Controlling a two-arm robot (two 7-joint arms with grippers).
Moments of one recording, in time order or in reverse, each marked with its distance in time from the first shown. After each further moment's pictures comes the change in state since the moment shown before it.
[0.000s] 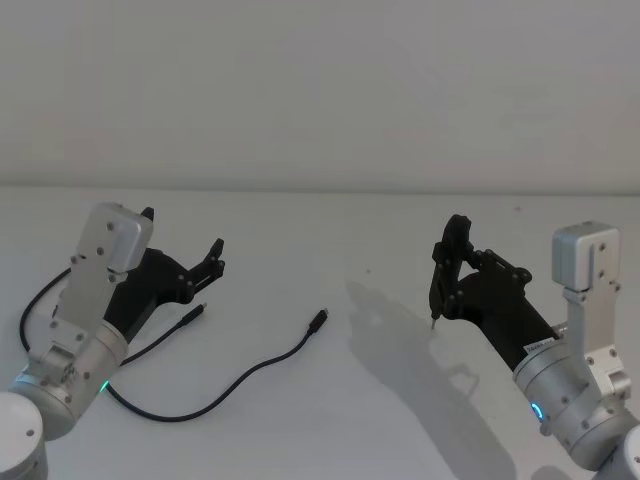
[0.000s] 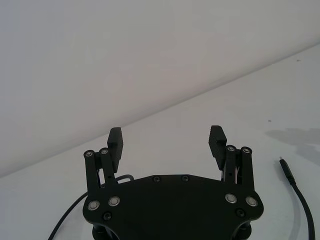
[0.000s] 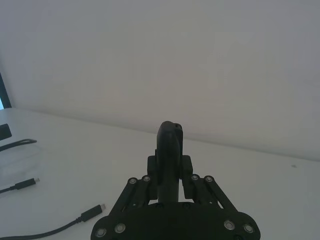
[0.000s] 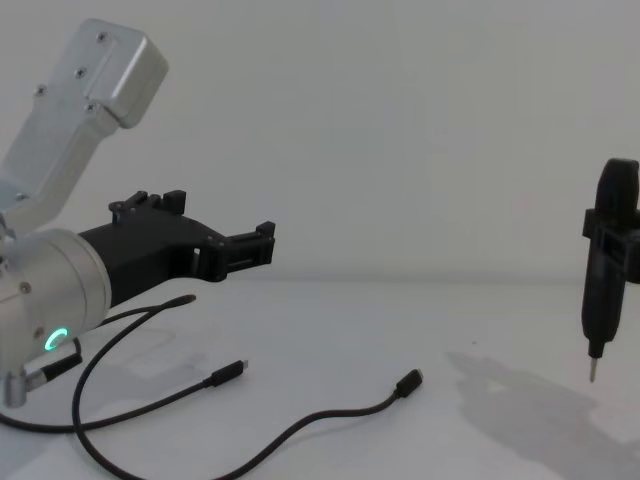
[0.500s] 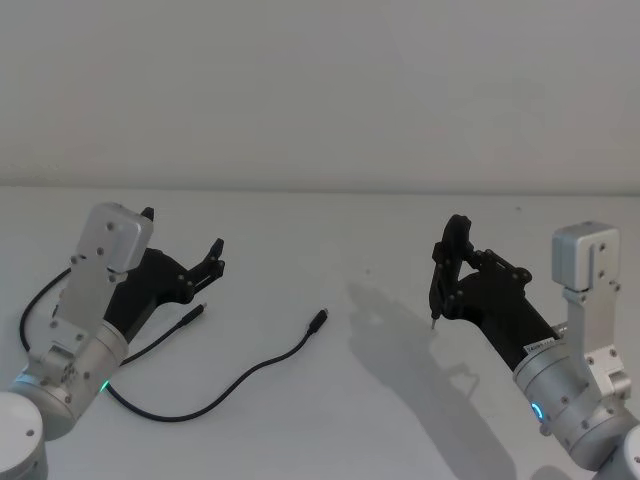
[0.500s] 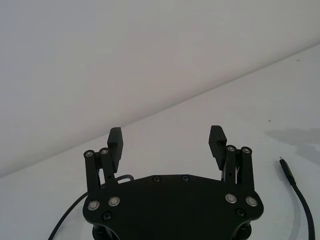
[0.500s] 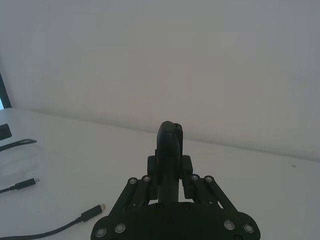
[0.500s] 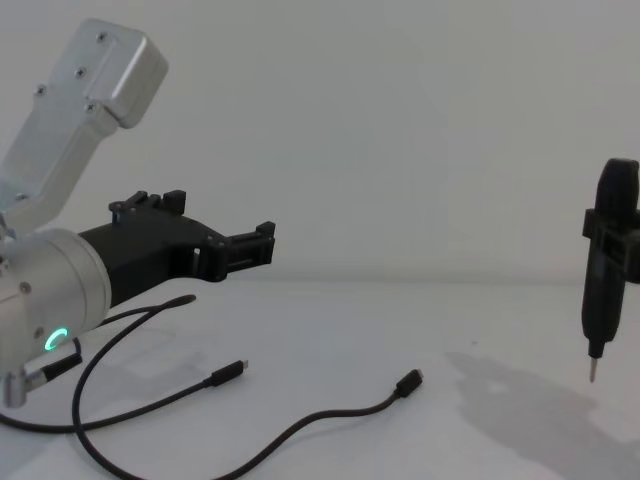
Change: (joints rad) left arm 0.000 0.000 0.000 0.000 0.000 0.000 0.000; right arm 0.000 0.000 0.000 0.000 0.000 0.000 0.000
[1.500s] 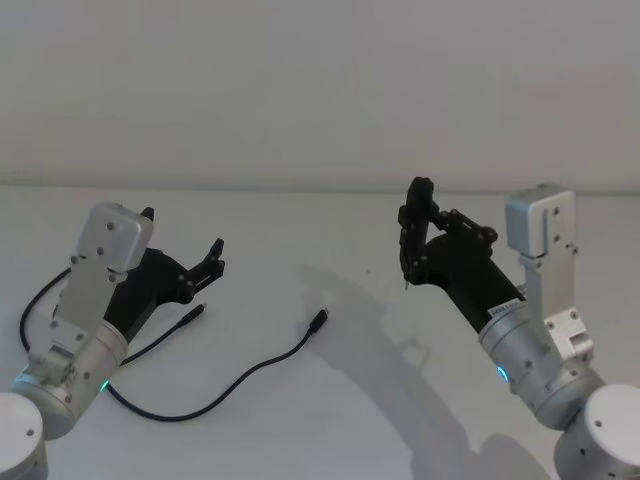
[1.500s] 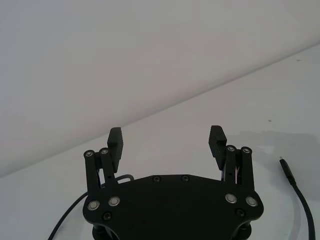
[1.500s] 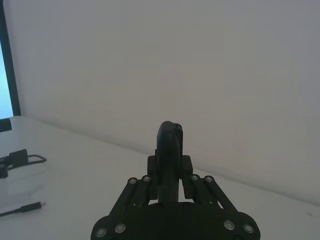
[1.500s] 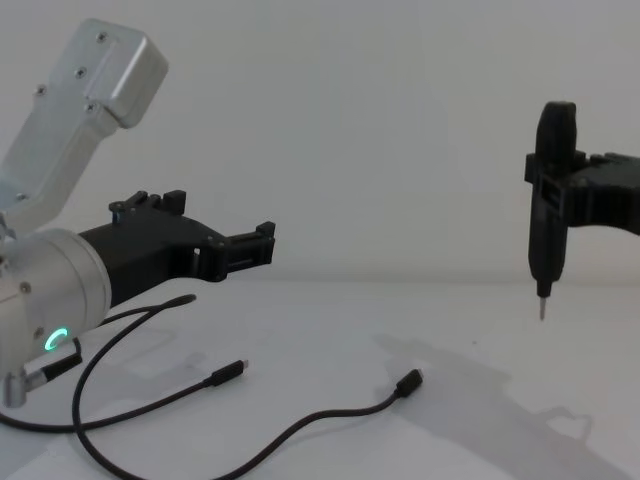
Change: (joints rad) left arm 0.000 0.000 0.000 0.000 0.000 0.000 0.000; right arm 0.100 -0.035 -0.059 0.019 -0.099 0.001 0.006
